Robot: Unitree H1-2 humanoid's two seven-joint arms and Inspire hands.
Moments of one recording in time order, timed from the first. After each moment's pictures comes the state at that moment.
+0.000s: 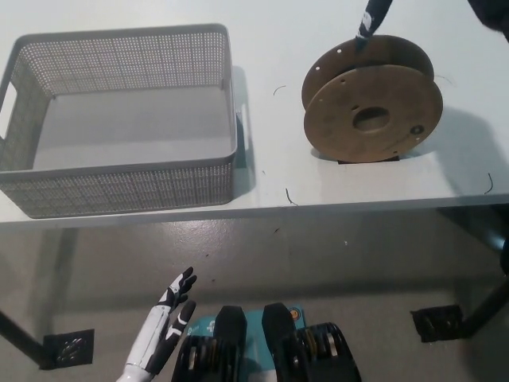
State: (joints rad) left_arm -0.03 0.14 -0.13 0.28 0.21 -0.37 0.01; right_arm -1.68 -0.30 0.67 1.28 -0.30 0.25 0.86
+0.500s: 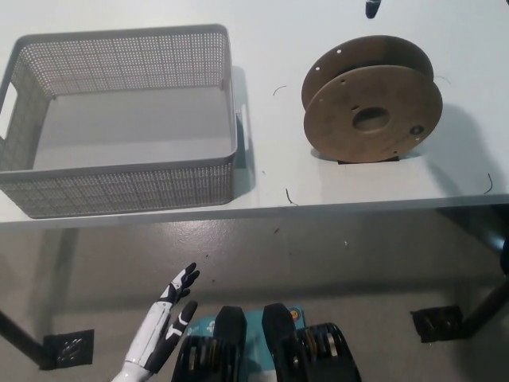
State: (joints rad) left_arm -0.03 0.15 -0.13 0.25 0.22 -0.39 0.00; right_arm -1.80 -0.26 0.80 1.33 -0.45 0.21 0.97
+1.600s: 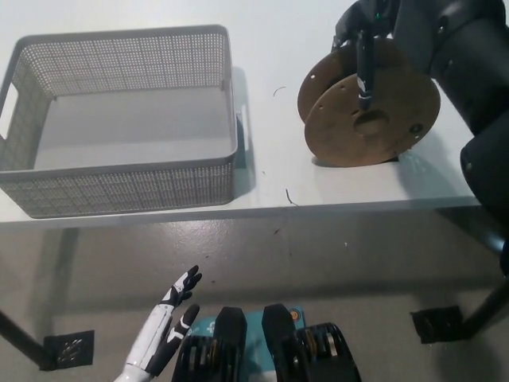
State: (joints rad) left_arm -0.02 0.15 -0.13 0.25 0.22 -0.40 -0.02; right_arm -1.60 -0.17 0.80 1.37 -0.59 0.12 0.90
